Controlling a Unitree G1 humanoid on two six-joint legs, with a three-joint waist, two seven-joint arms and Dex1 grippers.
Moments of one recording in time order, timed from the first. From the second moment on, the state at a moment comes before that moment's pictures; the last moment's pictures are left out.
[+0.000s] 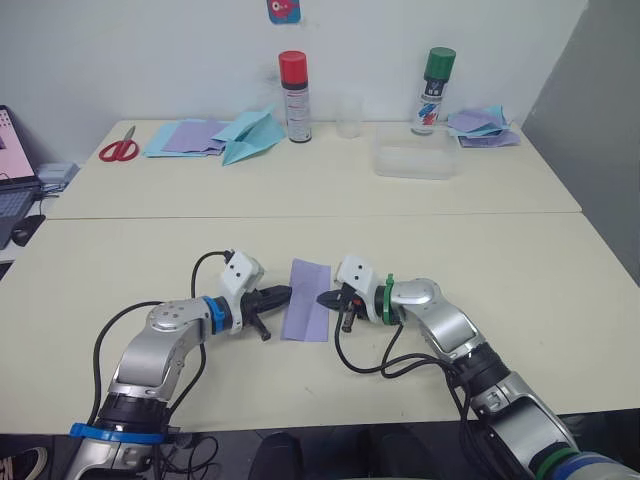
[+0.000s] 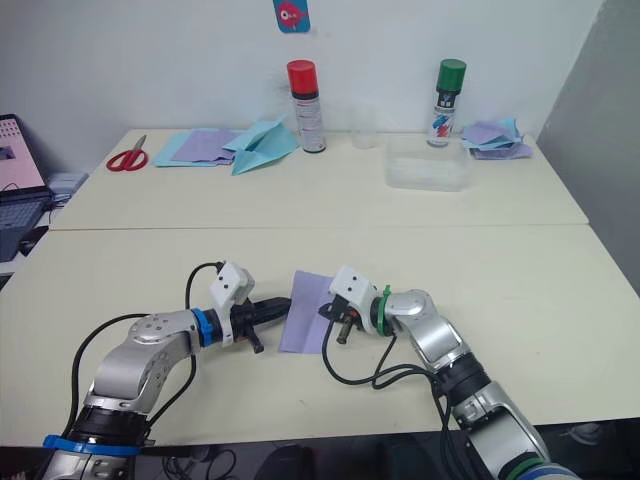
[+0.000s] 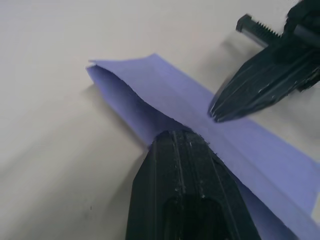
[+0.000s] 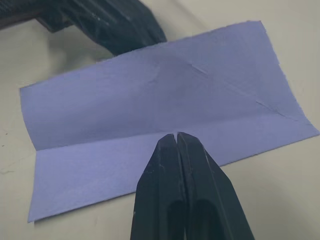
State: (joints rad) left arm -0.24 0.56 -0.02 -0.05 -0.33 0.49 -0.88; right arm -0.55 -0.19 0.42 0.24 0.02 0.38 0.84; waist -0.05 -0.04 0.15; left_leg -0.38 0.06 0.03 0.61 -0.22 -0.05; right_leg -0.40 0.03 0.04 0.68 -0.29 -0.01
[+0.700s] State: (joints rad) left arm -0.30 0.52 -0.08 -0.01 -0.29 0.45 -0.88; right arm -0.59 -0.17 0.17 -0.02 0.27 1.07 0.77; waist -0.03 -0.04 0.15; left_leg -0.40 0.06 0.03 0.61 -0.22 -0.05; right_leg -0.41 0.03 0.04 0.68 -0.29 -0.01
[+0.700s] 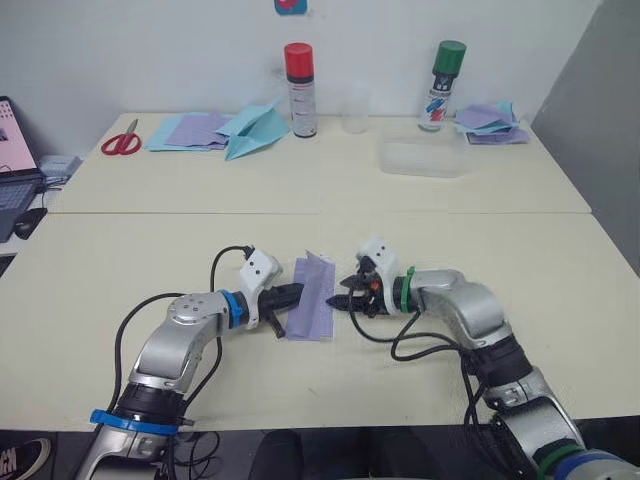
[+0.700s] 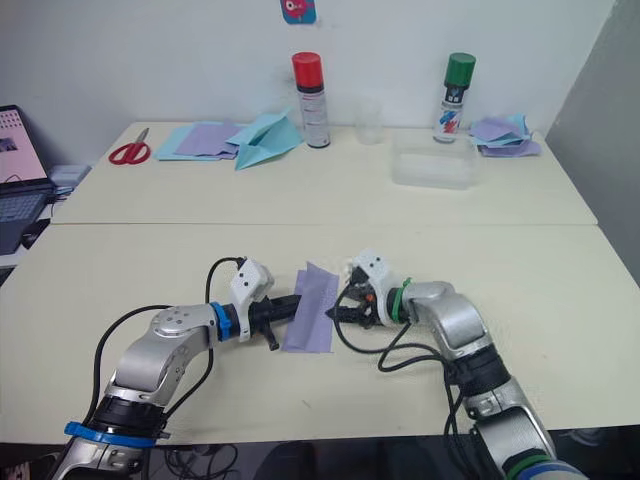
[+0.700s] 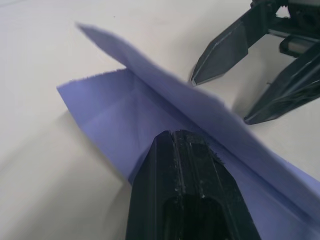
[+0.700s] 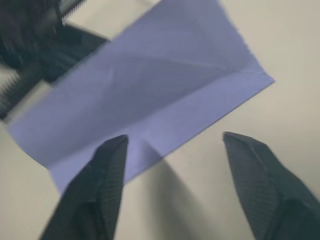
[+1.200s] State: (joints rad) left arm -0.33 0.48 -0.10 -0.08 -0.31 0.47 -0.88; right arm -0.70 0.07 -0.26 -0.03 0.46 1.61 0.50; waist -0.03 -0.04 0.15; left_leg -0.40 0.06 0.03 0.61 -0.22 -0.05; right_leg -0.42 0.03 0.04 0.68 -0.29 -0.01
